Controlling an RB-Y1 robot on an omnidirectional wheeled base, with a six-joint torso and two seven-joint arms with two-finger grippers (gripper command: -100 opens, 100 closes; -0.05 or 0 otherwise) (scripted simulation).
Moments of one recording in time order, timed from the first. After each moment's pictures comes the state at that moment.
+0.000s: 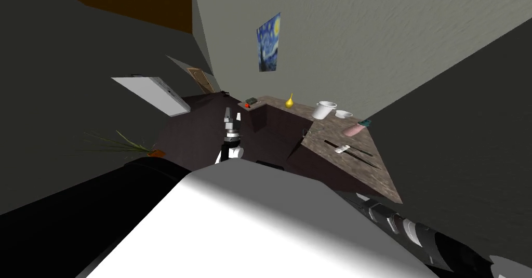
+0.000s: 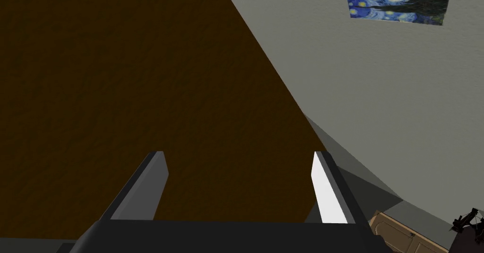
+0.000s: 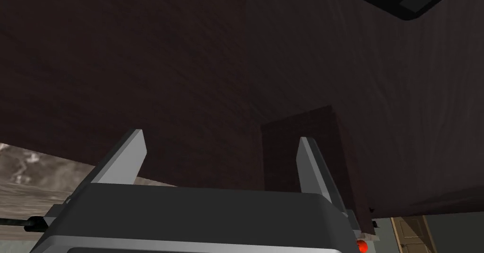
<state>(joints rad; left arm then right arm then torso) 0.47 0.03 0.00 -2.28 0.09 -0.49 -0.03 0.71 -1.31 0.11 -1.17 0.66 -0.83 0.14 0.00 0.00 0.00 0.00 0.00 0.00</state>
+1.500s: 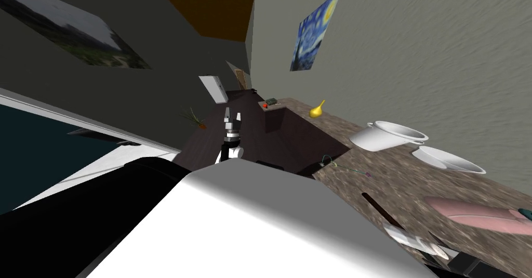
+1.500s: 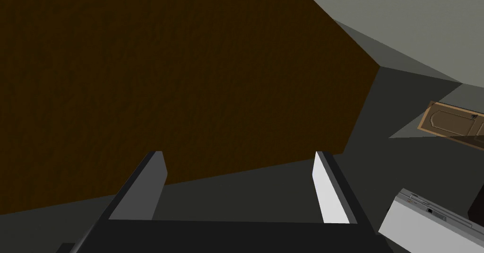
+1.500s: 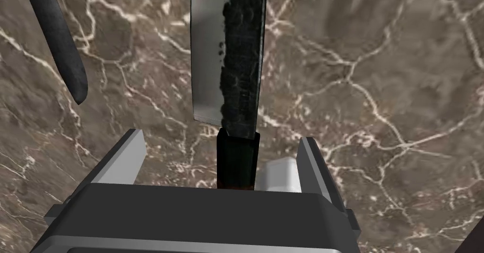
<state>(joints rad) 0.47 0.03 0.00 -2.28 0.09 -0.49 -0.03 0.65 -1.53 0.34 -0.87 0.77 -0.79 0.21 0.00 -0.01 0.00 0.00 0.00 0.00</state>
